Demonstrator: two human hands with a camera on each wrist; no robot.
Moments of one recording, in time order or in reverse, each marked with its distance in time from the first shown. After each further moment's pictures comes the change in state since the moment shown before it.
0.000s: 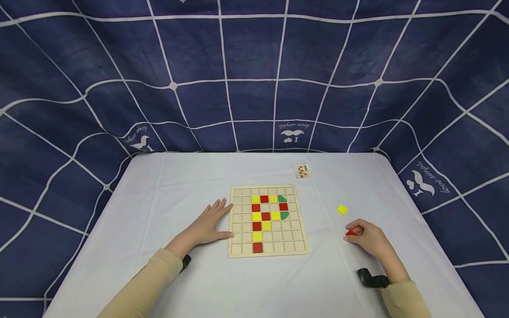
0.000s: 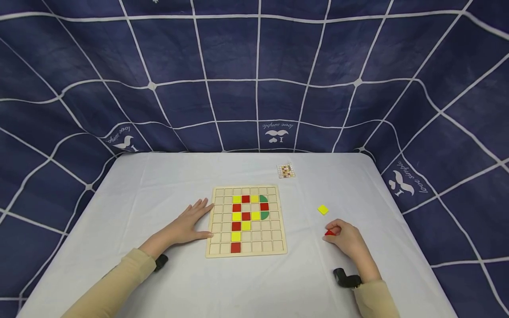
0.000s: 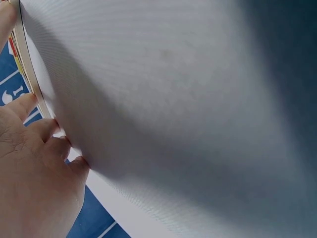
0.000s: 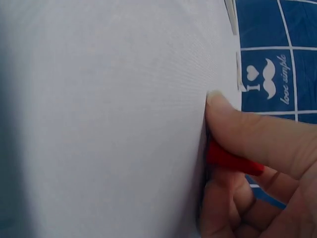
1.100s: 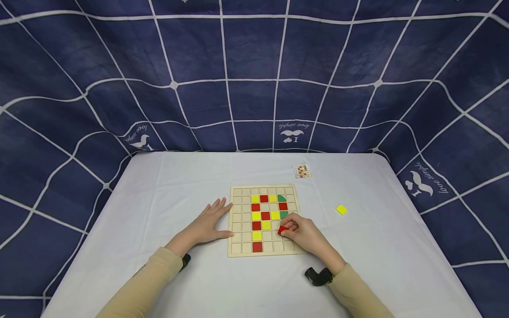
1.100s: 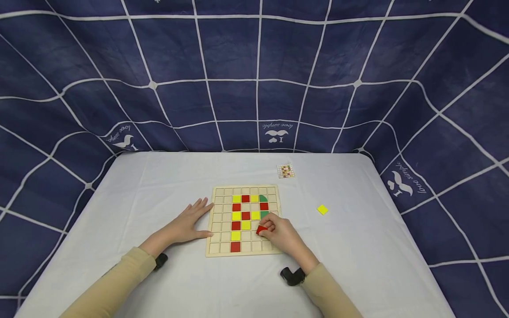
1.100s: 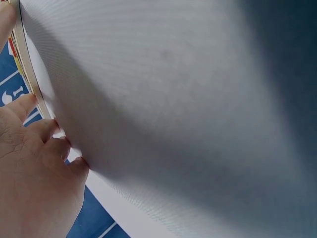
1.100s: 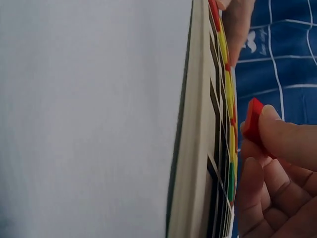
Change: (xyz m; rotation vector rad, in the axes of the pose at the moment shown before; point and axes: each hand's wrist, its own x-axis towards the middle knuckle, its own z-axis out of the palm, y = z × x) left_hand -0.001 0.000 -0.001 0.000 0.007 0.012; right_hand 0.005 -0.124 0.093 0.222 -0.088 -0.331
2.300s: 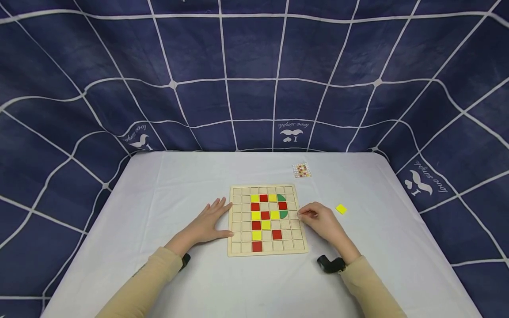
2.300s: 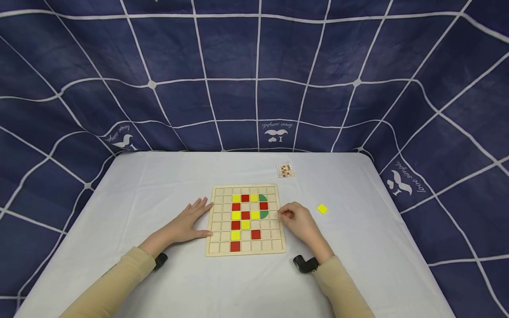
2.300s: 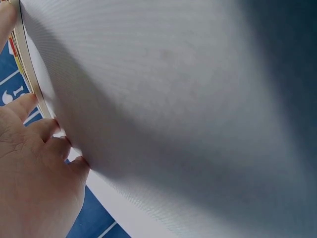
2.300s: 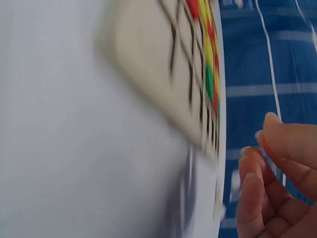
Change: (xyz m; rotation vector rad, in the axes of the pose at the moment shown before) left_hand 0.000 0.001 0.000 -0.004 -0.002 -0.010; right_hand 0.008 0.020 -0.045 -0.119 0.149 0.028
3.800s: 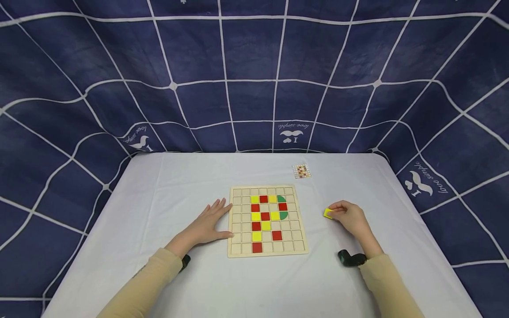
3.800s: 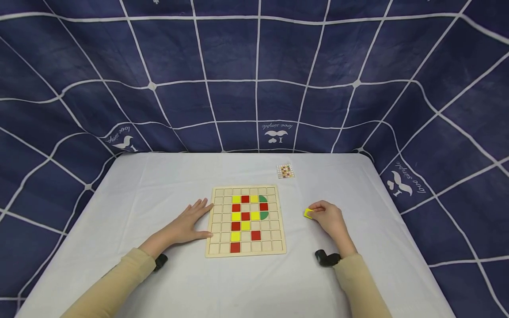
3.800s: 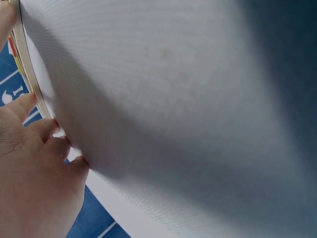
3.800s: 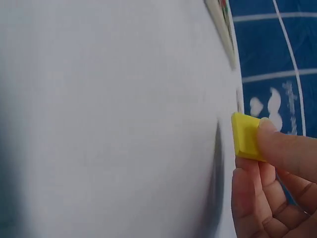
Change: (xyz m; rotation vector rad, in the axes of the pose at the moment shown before) left_hand 0.000 -0.001 0.002 -0.002 0.012 0.000; right_hand 0.004 0.058 -0.049 0.012 0.053 0.260
